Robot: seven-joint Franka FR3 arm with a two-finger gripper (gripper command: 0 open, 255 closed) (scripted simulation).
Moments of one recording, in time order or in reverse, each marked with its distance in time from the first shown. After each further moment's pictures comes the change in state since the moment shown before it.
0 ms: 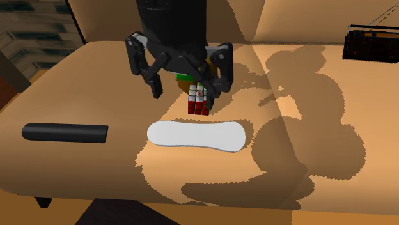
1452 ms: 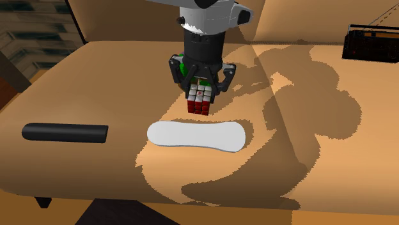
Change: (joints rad) arm 0.021 0.394 -0.026 0.145 0.053 0.231 -0.117
